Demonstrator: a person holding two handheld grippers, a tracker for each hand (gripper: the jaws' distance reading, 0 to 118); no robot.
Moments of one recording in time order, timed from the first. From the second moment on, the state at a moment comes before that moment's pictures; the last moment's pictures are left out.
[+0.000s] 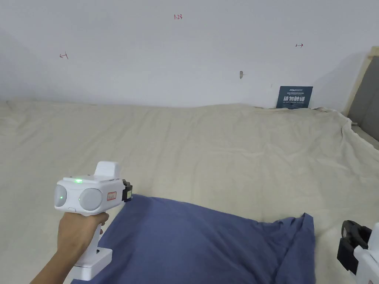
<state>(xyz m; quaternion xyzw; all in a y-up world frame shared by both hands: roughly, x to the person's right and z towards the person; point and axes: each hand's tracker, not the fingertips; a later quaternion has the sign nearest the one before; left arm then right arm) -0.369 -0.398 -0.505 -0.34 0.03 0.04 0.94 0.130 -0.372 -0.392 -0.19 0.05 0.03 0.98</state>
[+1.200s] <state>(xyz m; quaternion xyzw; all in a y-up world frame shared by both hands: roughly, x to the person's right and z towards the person) -0.361 -0.419 -0.547 -0.43 -0.01 0.01 0.90 0.128 -0.483 -0.536 -0.44 0.03 -0.03 0.90</state>
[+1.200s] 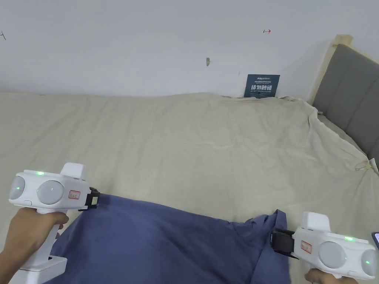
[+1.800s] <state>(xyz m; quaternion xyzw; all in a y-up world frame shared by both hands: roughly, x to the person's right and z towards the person) -0.376 -0.415 -0.522 -0.42 0.02 0.02 0.91 0.129 -0.484 -0.541 -0.41 0.03 0.01 0.91</state>
